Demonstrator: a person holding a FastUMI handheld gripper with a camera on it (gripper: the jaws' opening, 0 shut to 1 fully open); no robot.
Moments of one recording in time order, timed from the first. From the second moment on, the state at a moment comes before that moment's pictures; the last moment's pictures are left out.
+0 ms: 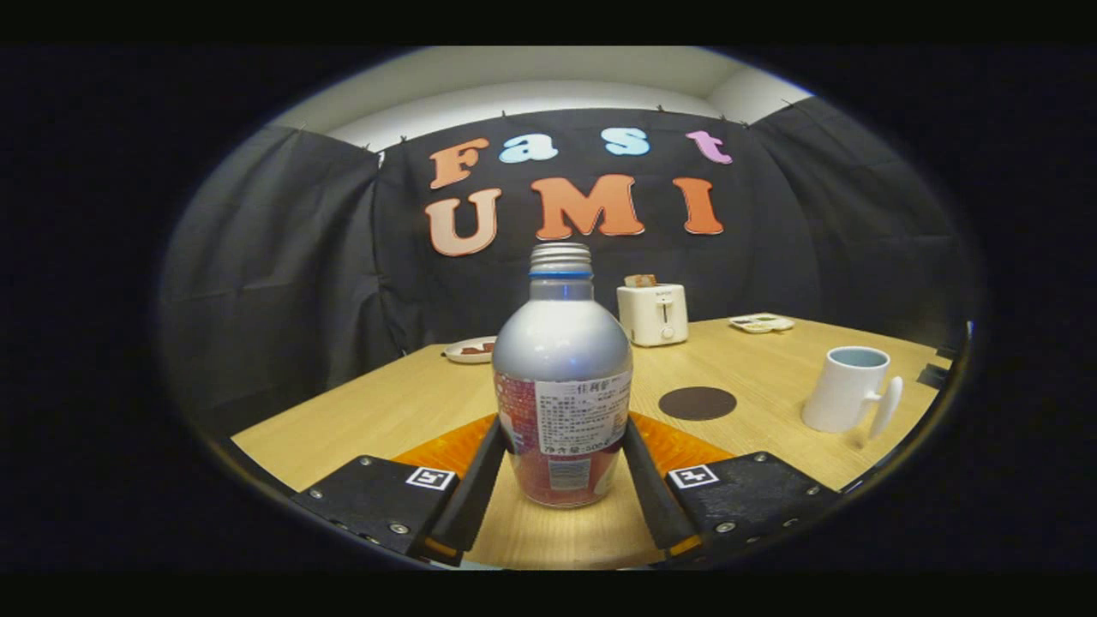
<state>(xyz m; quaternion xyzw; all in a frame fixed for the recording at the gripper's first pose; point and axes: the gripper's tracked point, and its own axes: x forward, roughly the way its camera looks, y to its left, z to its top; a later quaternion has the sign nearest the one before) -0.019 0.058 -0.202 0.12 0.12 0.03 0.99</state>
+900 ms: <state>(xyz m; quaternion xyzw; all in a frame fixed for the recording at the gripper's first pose) 0.004 0.060 -0.182 0.37 0.13 0.04 0.92</state>
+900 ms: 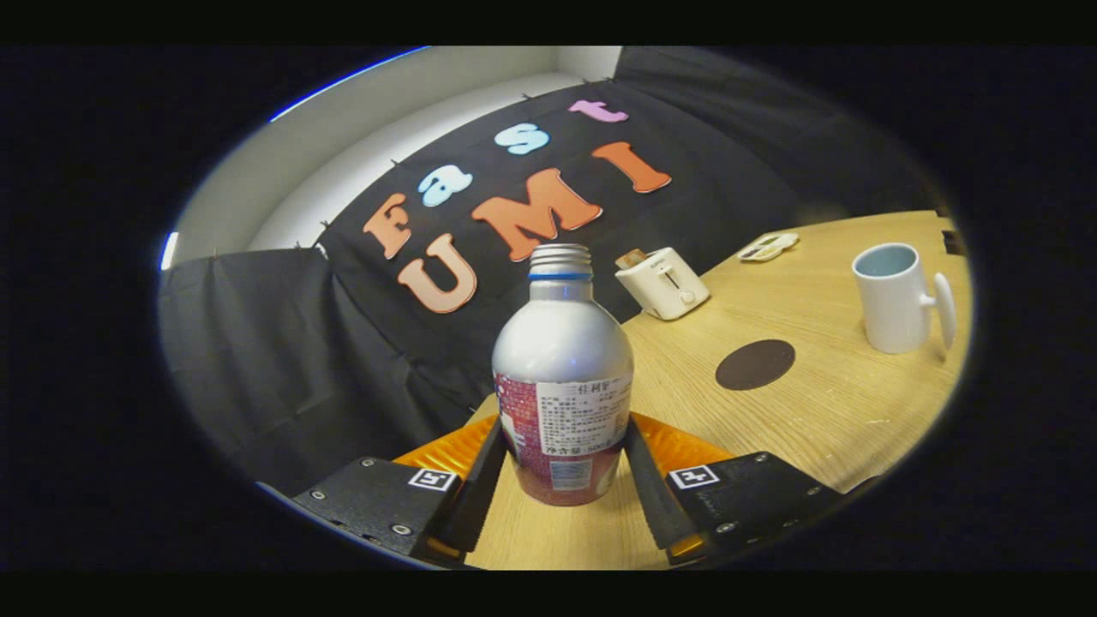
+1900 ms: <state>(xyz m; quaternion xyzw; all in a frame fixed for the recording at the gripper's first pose) 0.028 -0.034 -0.190 0.62 0.05 -0.06 0.78</state>
